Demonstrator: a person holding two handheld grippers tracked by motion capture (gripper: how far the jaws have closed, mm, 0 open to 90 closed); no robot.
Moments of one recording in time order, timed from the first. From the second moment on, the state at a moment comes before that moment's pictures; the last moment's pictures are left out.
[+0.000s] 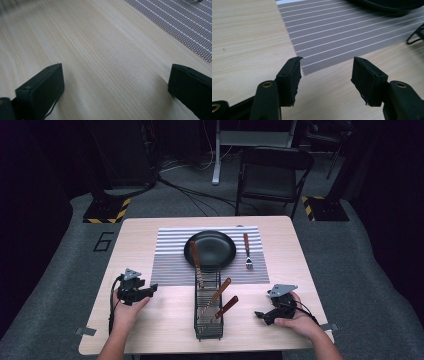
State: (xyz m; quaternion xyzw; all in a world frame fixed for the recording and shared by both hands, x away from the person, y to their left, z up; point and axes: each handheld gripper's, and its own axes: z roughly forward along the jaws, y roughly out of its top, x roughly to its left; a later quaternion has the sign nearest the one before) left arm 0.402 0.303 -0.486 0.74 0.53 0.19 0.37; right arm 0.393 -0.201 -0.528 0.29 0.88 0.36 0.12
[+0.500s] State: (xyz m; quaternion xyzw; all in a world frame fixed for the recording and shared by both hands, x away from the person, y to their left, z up) left arm 0.405 0.277 -0.443 0.74 0.51 0.16 0.40; right arm 0.393 -0.201 -0.528 0.28 0.88 0.36 0.12
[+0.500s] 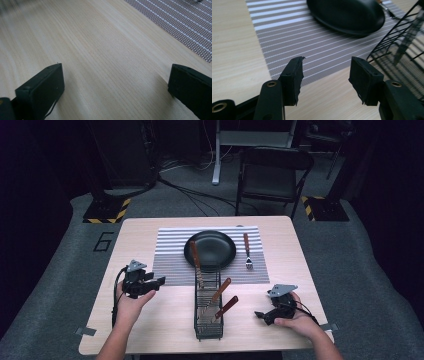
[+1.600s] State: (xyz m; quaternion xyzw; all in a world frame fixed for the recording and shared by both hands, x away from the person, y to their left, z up) left arm 0.420 0.214 -0.397 0.78 0.43 0.15 0.43; right arm 0.392 -0.201 -0.528 0.29 0.88 0.36 0.12
